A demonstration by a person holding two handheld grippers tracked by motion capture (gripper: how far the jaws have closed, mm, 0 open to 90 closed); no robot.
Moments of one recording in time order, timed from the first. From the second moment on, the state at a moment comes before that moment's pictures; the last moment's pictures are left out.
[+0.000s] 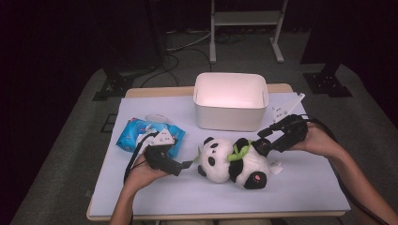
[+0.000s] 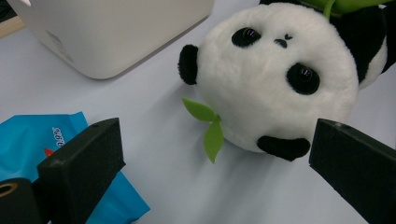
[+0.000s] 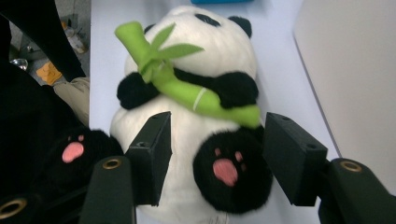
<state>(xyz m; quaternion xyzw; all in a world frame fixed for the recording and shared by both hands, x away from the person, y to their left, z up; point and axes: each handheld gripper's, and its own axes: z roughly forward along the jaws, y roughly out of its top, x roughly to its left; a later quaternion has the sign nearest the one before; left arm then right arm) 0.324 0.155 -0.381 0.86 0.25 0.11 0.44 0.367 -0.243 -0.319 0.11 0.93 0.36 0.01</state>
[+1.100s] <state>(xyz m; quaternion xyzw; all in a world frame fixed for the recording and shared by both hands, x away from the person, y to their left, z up) 0.337 0.198 -0.360 0.88 0.19 0.11 0.41 0.355 -0.199 -0.346 0.08 0.93 0.35 -0.01</state>
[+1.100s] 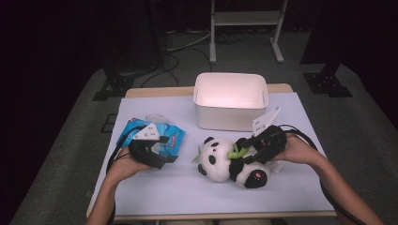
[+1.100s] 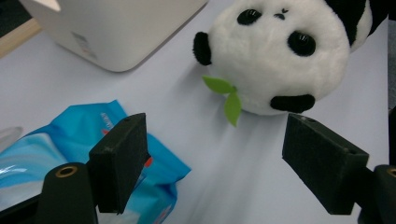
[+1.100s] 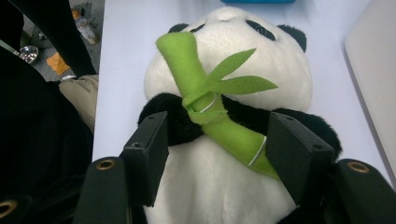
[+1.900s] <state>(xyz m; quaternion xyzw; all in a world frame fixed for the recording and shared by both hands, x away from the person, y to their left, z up) 0.377 0.238 -0.380 0.91 0.20 0.11 0.34 0.357 -0.200 -0.350 0.09 0.93 0.36 -0.01</state>
